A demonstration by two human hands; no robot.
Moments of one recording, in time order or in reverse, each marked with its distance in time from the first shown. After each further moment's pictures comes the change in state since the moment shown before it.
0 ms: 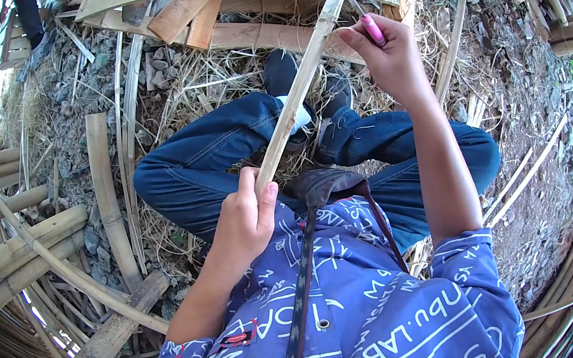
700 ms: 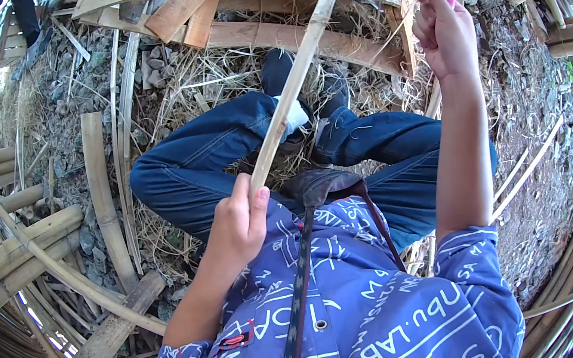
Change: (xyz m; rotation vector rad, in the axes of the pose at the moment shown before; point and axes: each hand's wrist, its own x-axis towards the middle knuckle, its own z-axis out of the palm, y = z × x) left_hand -0.006 0.000 -0.009 0.021 -0.024 -0.031; right_hand 0.029 -0.007 -0.051 0.755 0.329 0.191
